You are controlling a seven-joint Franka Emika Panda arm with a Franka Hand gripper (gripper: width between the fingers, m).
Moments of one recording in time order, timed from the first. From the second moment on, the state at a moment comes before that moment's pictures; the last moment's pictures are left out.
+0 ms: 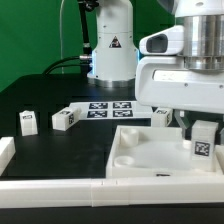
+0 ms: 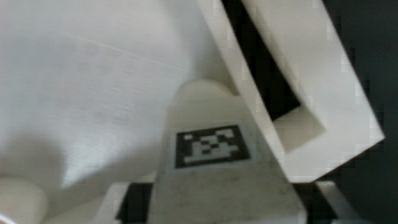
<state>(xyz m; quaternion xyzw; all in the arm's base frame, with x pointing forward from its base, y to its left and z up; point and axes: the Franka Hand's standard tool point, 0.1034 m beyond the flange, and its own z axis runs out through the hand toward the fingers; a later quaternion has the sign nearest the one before) 0.623 0.101 0.068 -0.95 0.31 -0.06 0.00</state>
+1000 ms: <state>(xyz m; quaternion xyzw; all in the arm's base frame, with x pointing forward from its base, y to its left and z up) 0.621 0.080 0.068 -0.93 0.37 -0.07 -0.01</state>
